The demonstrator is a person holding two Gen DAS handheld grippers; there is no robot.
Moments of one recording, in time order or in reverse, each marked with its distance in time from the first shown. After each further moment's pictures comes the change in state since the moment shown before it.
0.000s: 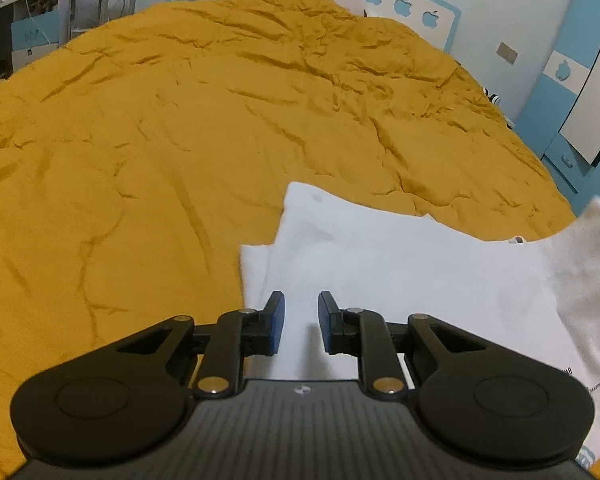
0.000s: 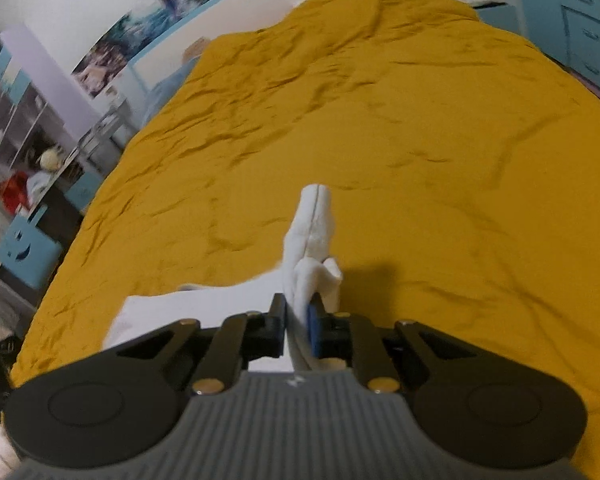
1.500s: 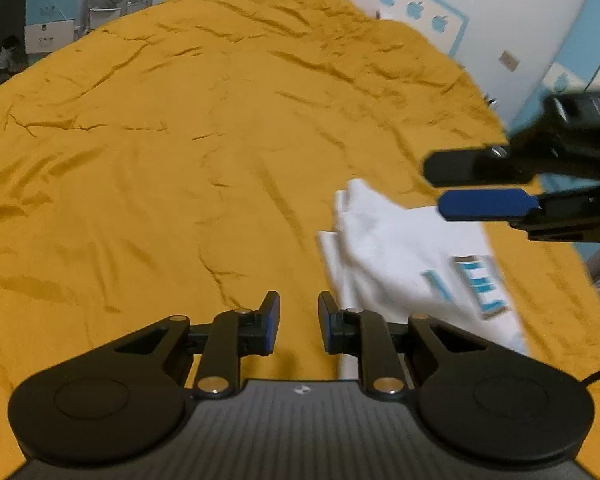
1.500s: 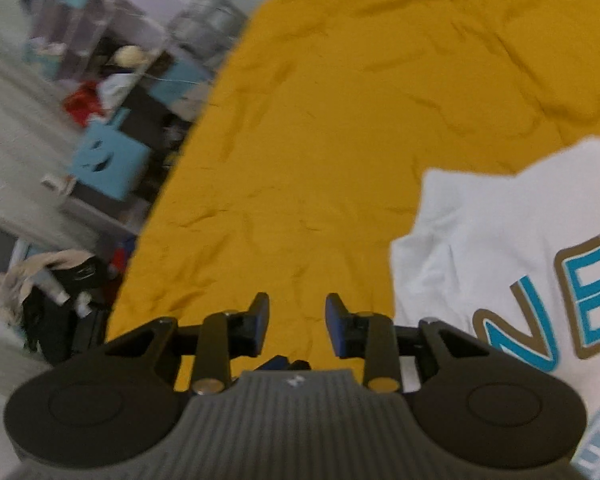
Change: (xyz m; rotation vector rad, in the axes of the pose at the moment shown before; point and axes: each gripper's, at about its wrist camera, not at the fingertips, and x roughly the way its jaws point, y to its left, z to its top) left arm -0.093 0.072 0.000 -0.063 0.058 -0.060; right arm 0.131 0.325 -0.065 -0.064 0.281 0.236
